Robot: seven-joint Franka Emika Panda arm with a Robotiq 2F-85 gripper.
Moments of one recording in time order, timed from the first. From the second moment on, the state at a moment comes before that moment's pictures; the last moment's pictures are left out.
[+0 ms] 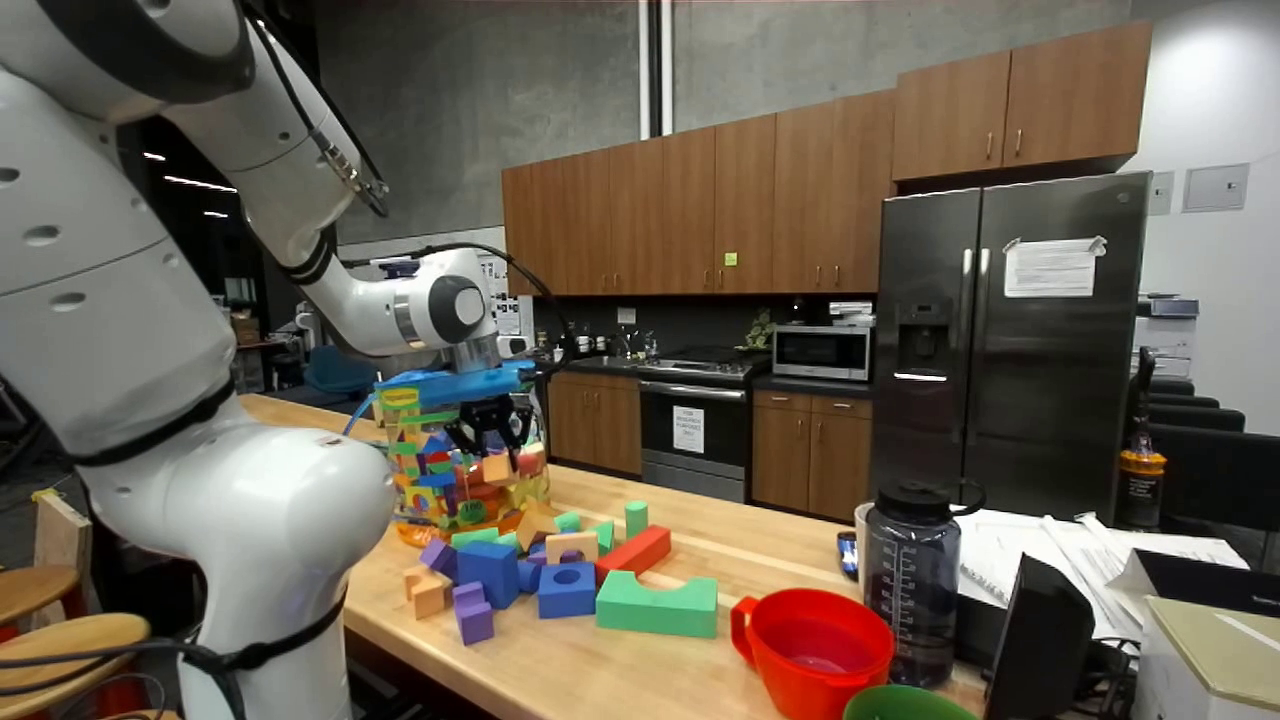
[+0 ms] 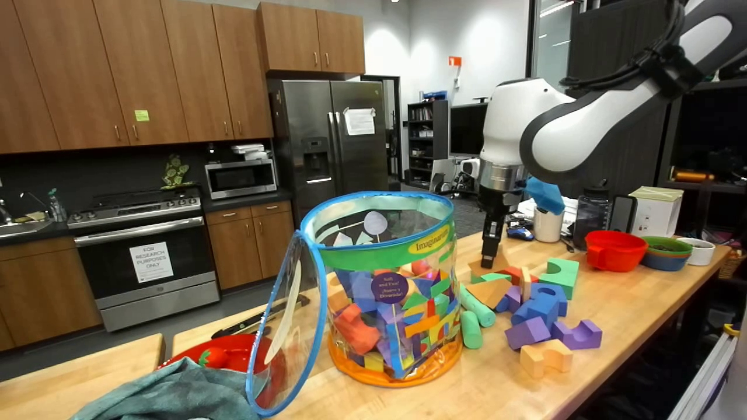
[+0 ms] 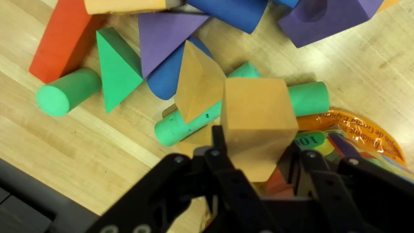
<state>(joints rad) 0.19 -0.45 0.15 -2.72 -0.05 2.45 -0.22</state>
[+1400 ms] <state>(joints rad) 0.24 -0.37 0.15 -2.77 -0.04 2.51 -0.23</state>
